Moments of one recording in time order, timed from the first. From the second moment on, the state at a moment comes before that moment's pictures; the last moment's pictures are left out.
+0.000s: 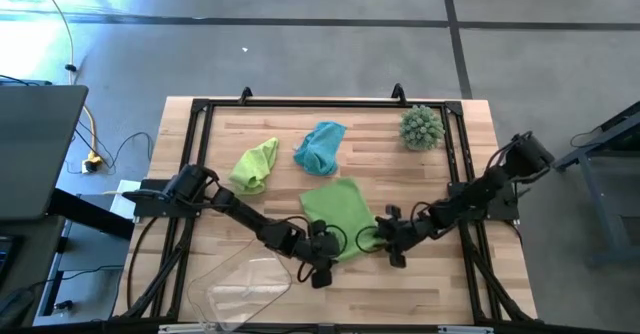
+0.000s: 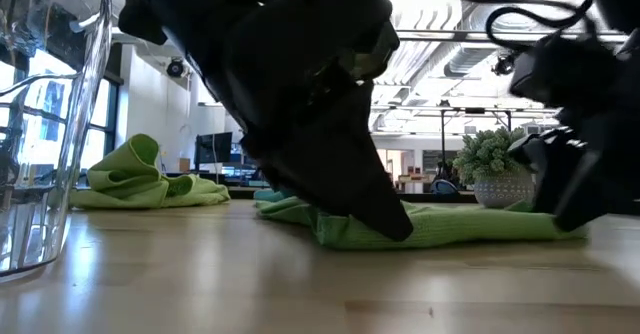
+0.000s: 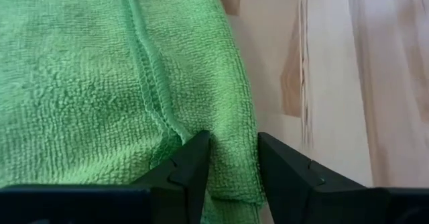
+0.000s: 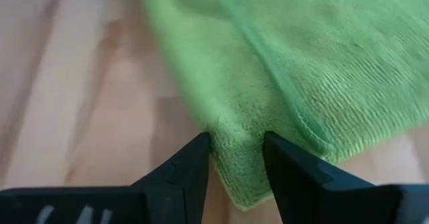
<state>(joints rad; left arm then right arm) -0.30 2.13 1.24 0.01 -0.21 -0.50 0.54 1.53 0.46 0.22 0.22 0.48</state>
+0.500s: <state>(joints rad) -0.27 2.13 1.24 -0.04 -0.16 -0.29 0.54 1.43 0.47 0.16 0.17 0.26</state>
